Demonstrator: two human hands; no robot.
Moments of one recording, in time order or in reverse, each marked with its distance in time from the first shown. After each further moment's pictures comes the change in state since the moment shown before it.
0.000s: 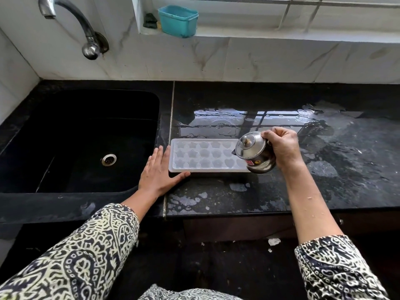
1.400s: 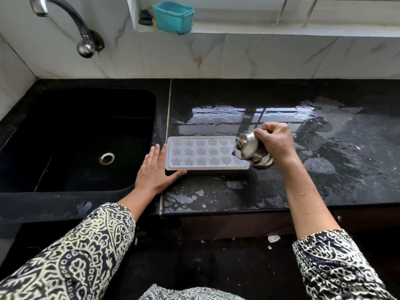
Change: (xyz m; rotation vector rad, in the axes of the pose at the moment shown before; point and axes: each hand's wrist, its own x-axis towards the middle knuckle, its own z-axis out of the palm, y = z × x) left_hand -0.002 0.003 -0.001 0.002 -0.010 -0.012; right_hand 0.004 -0.003 0.000 -0.354 -0.013 -0.192
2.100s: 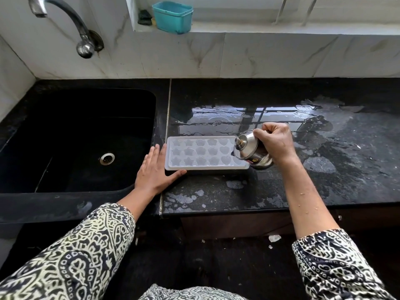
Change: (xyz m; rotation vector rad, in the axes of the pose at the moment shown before) left_hand 0.001 -0.001 0.001 0.002 0.000 0.000; right_hand 0.001 0.005 0.000 -0.006 -0.009 0.008
